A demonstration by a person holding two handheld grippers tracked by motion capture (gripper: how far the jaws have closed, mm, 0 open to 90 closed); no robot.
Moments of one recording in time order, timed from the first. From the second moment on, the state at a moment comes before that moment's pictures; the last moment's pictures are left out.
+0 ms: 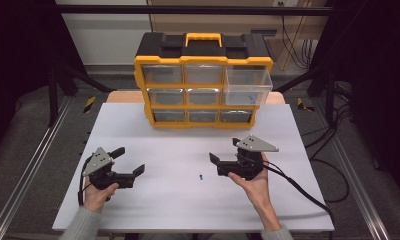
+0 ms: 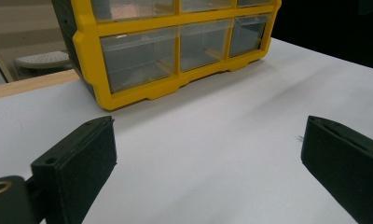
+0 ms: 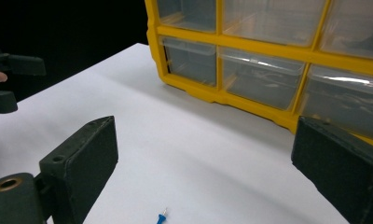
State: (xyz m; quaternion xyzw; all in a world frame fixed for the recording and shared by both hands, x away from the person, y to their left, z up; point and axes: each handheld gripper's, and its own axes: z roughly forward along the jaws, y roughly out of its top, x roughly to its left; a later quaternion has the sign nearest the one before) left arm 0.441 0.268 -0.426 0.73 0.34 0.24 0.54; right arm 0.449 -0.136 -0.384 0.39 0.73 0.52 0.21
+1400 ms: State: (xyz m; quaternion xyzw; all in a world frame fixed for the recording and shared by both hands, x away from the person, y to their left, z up) left arm 0.440 0.268 -0.426 0.73 0.34 0.24 0.54; right arm 0.453 -0.098 -0.440 0.40 0.77 0.46 0.17
